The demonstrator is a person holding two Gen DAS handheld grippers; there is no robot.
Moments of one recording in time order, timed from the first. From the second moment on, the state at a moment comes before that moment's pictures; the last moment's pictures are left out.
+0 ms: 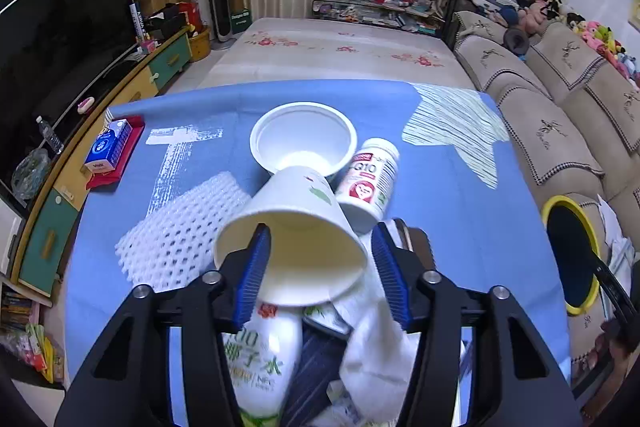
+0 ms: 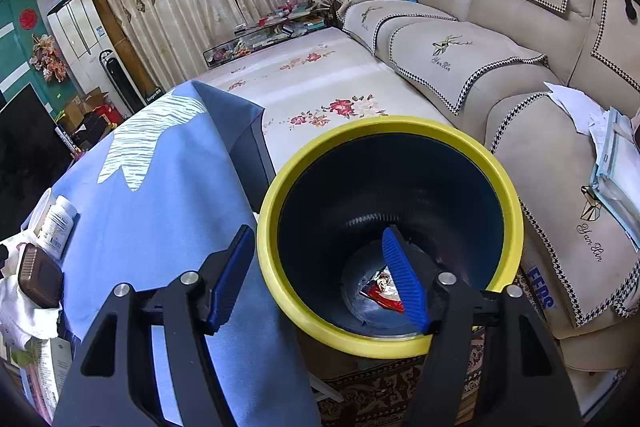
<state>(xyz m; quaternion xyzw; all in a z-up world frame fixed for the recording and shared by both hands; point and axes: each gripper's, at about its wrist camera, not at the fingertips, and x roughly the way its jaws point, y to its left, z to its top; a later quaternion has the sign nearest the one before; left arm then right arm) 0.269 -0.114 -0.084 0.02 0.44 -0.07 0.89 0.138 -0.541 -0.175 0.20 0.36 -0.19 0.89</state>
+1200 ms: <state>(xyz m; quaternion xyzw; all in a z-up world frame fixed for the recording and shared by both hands) 0.163 -0.209 0.001 0.06 0.33 -0.22 0.91 0.070 -0.579 -0.161 0.21 0.32 -0.25 0.89</state>
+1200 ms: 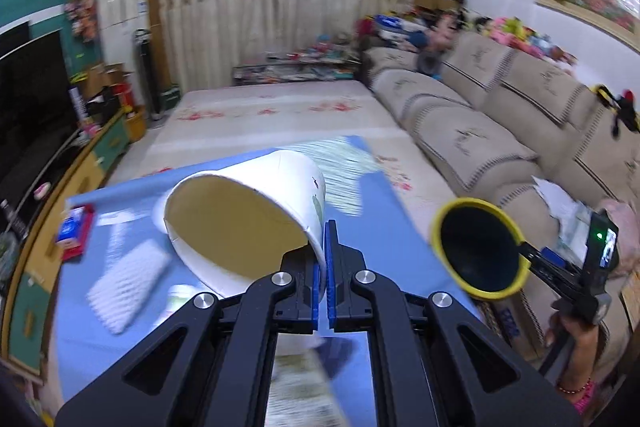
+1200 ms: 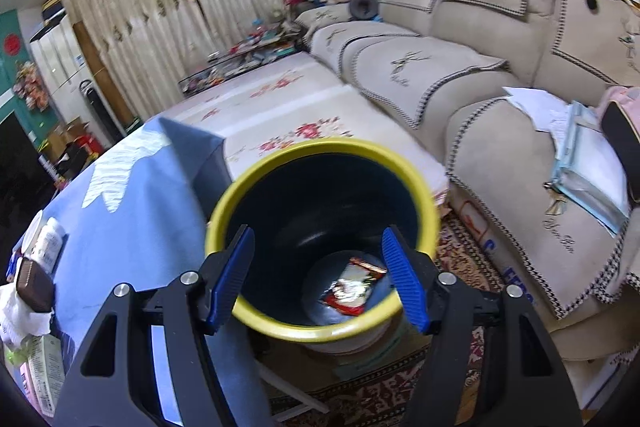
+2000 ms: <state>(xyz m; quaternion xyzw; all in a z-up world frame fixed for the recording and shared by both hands) 0.153 -0.520 -0.125 0.18 0.43 -0.34 0.82 0.006 -0.645 -0.186 0.25 0.30 -0.32 0.86</state>
